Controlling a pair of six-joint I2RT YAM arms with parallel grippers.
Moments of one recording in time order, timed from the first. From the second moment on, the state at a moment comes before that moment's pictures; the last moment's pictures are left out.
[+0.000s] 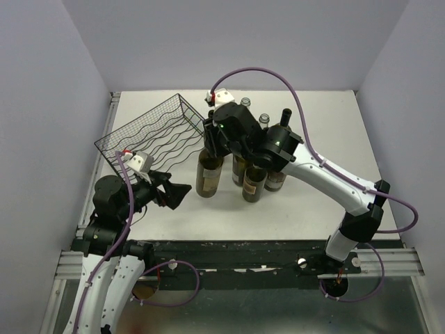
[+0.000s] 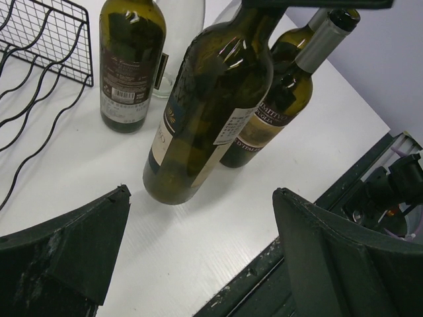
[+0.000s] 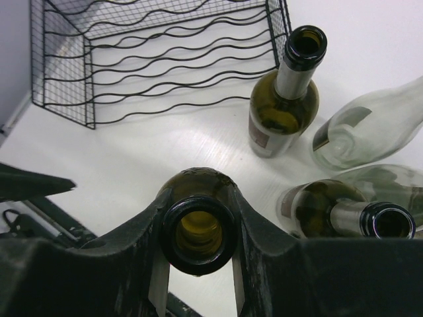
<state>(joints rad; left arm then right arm) -0.18 0.41 0.71 -0.49 0.56 -0.28 1.07 1.70 1.93 -0.78 0.38 0.33</state>
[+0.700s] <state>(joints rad) -0.24 0.52 0.53 -0.08 0.77 -0.21 1.06 1.67 2.08 -0.85 0.07 0.42</state>
